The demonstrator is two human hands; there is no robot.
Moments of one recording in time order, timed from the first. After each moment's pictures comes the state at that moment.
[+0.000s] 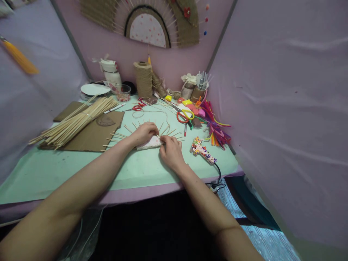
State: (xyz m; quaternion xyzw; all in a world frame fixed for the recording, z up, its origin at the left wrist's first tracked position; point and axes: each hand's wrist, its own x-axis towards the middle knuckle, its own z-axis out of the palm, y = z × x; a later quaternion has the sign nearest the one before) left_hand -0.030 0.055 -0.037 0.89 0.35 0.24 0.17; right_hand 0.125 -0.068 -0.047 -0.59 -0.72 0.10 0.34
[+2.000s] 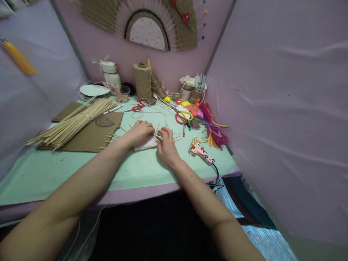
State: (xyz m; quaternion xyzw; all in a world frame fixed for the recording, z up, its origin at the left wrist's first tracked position) left_hand -0.044 0.042 -0.019 0.94 0.33 0.14 -0.02; right_hand 0.119 -0.048 -0.052 -0.48 -0.75 0.12 0.44
